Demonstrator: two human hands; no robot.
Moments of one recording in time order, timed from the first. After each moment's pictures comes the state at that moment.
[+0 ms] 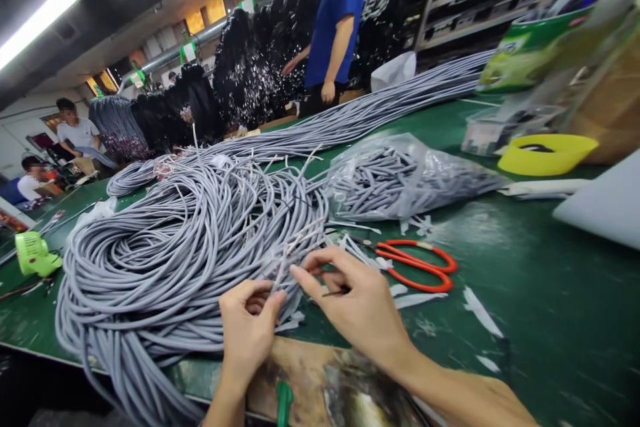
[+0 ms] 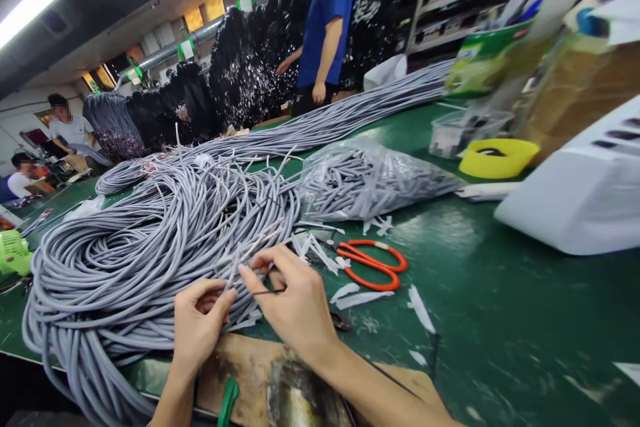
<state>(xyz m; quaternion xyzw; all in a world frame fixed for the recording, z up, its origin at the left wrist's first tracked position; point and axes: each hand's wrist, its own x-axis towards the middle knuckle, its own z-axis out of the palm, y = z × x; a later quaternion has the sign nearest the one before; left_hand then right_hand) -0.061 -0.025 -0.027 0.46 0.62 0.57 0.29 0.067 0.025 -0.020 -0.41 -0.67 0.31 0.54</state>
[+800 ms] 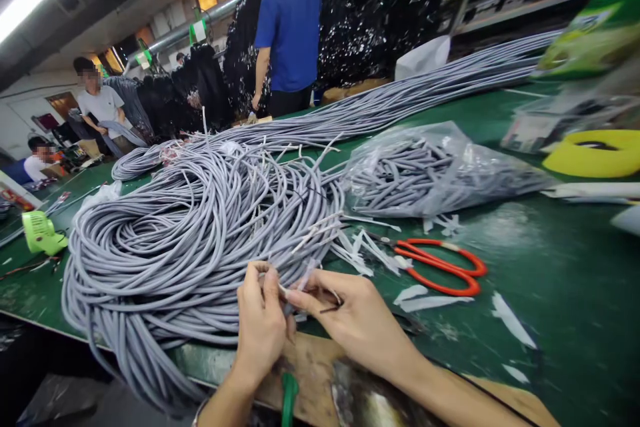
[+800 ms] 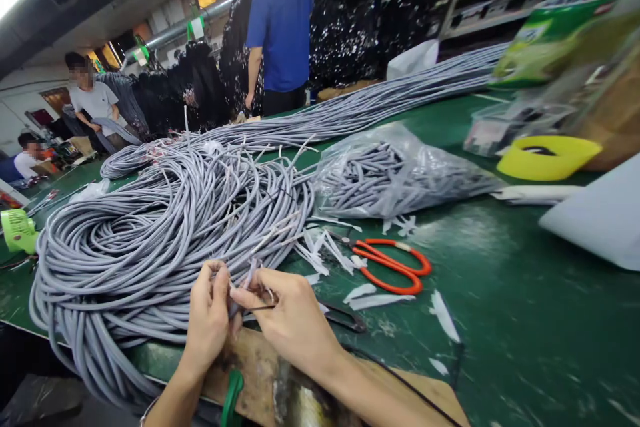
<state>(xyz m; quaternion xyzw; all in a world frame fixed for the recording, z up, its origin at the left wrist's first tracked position) -0.058 -0.026 -0.039 0.45 0.60 0.56 0.36 0.059 0.014 -0.030 -0.34 -0.76 0.36 0.42</state>
